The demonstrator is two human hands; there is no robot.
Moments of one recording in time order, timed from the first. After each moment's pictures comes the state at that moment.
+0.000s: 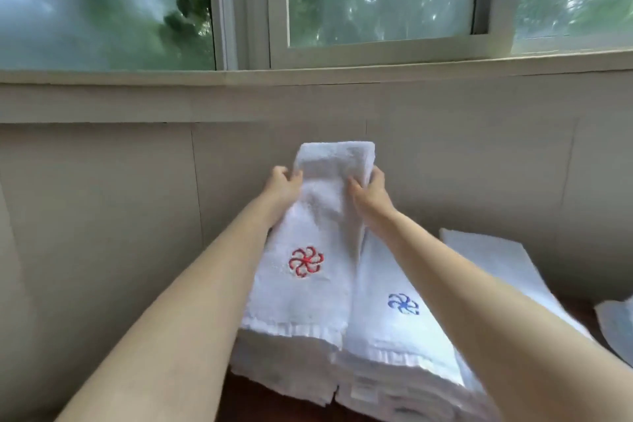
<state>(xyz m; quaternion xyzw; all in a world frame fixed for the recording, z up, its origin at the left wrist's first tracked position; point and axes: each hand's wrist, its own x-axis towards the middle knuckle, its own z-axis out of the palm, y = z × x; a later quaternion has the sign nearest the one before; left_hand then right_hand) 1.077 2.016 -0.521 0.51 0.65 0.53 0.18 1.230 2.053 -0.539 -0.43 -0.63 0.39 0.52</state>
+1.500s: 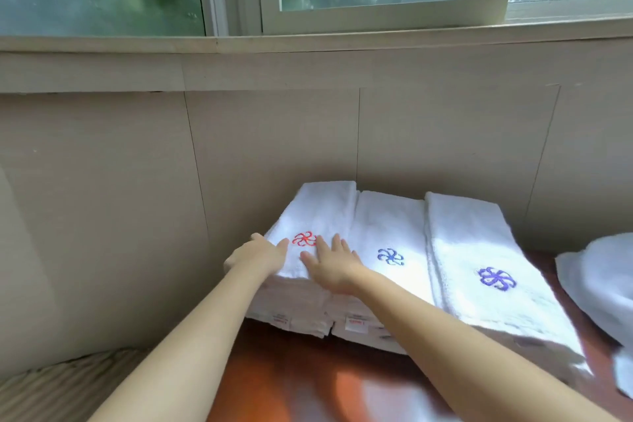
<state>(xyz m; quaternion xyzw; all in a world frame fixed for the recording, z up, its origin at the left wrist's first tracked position) 1.066 1.941 -0.632 0.46 0.87 0.12 0.11 1.208 1.967 -0.646 -0.54 -0.82 0.18 0.06</state>
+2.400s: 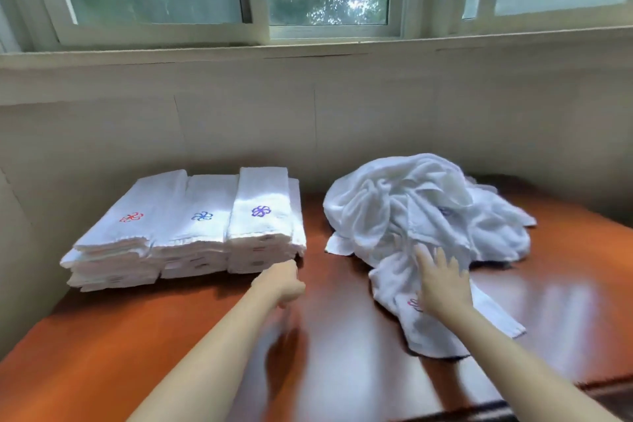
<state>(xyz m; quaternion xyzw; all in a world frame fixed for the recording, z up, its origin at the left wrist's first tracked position) 1.403 1.758 -0.648 0.76 0.63 0.01 0.18 1.674 1.683 -0.689 -0.83 -0.56 -0.05 0.03</state>
